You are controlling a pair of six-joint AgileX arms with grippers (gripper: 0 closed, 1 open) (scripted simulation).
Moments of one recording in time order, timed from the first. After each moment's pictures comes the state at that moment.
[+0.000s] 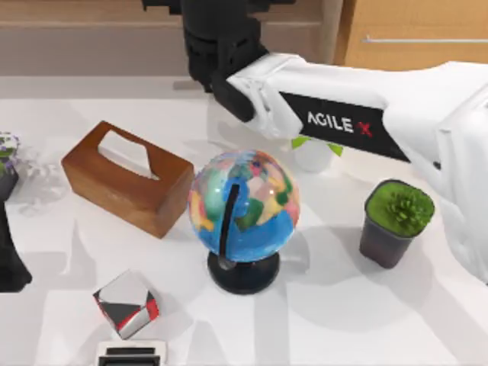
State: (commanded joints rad) left arm 0.00 0.00 0.00 0.00 0.00 0.00; right arm 0.71 2.45 1.96 0.50 0.75 -0.01
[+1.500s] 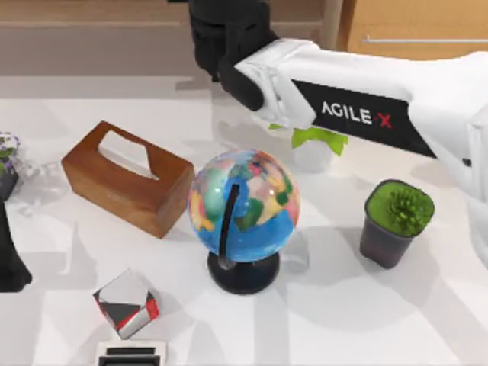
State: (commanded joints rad) left arm 0.00 0.00 0.00 0.00 0.00 0.00; right arm 0.72 2.37 1.92 0.46 0.70 0.02
